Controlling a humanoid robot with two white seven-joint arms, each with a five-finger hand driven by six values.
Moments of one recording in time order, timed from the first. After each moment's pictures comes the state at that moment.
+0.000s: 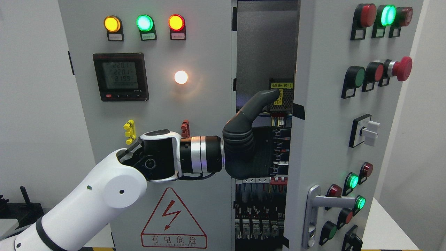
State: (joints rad) left arm -1.41 0.31 -0.89 -1.39 1.56 0.58 -0.45; right arm 0.12 0.12 0.09 -0.15 -0.09 0.06 -0.13
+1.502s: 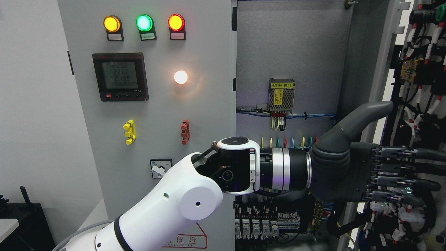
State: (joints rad) left arm -1.43 0.01 -0.89 -1.35 1.43 0.57 -0.44; right arm 0.12 0.12 0.09 -0.15 -0.09 0.06 -0.13
